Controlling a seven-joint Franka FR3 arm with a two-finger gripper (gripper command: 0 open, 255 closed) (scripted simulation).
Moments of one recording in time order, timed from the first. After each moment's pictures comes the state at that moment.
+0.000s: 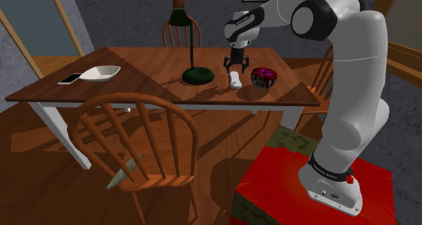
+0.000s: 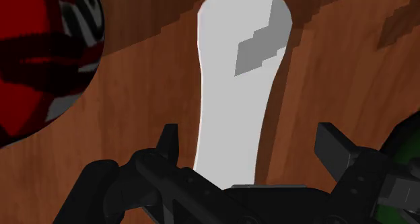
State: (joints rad) arm -0.30 0.39 -0.18 -1.67 0.10 2.05 0.32
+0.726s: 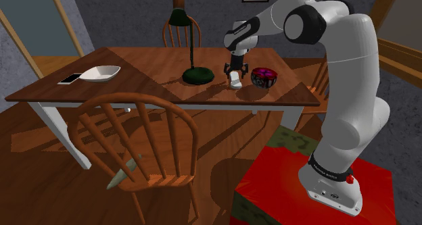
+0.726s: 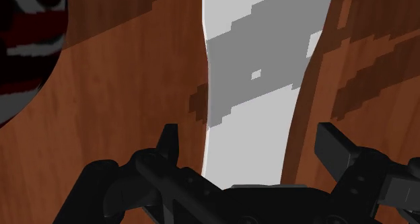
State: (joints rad) arm -0.31 0.48 -0.18 -1.66 0.12 2.13 0.32
